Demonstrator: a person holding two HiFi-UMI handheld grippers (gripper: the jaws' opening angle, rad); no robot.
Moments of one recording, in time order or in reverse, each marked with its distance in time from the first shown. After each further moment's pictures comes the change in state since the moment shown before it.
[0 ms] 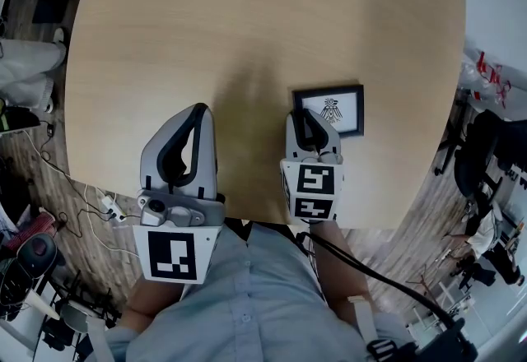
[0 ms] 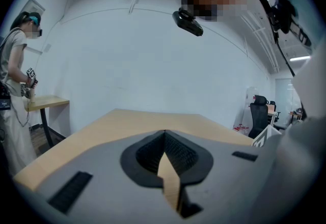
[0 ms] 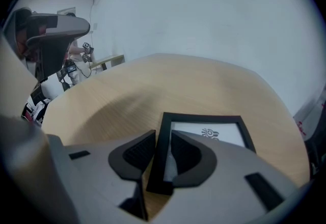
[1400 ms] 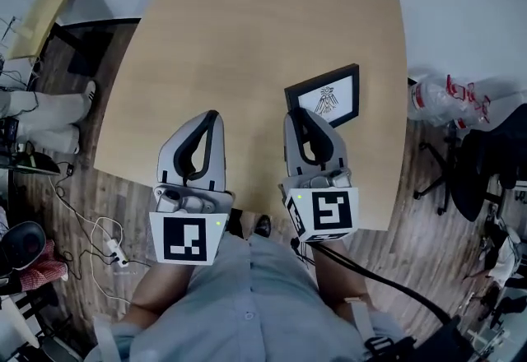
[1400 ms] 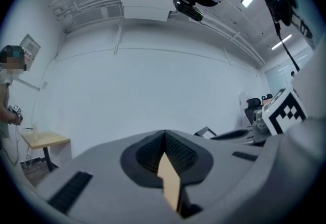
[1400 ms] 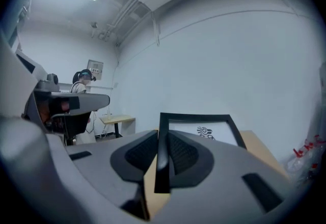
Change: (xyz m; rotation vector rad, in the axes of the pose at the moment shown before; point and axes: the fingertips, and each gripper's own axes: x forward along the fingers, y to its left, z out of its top) left arm -0.067 -0.094 0.083 0.171 -0.288 0.014; right arm -0.189 -0.020 0.125 -0.039 -0.742 0.073
